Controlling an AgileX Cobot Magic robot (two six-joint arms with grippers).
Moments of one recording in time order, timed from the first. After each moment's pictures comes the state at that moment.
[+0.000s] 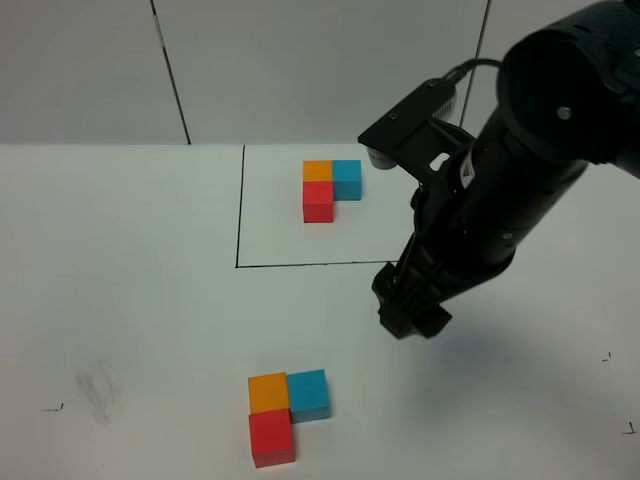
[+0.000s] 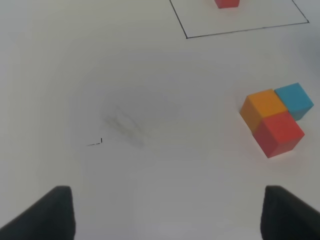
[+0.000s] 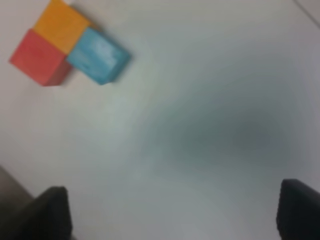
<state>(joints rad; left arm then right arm) -0.03 -0.01 -0.51 -0.17 1.08 0.12 0.66 1.60 -1.45 0.08 1.21 -0.16</state>
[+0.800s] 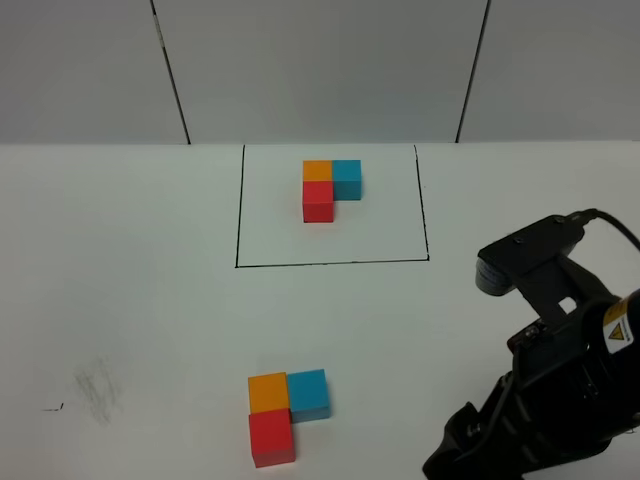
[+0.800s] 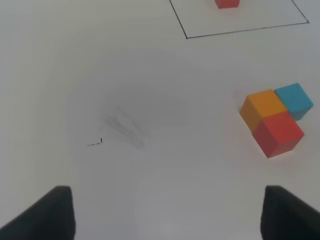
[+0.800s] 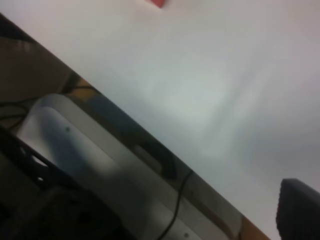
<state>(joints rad) -0.03 -0.01 -0.51 -0.17 1.08 0.12 0.66 1.19 -0.97 0.35 1.09 -0.04</state>
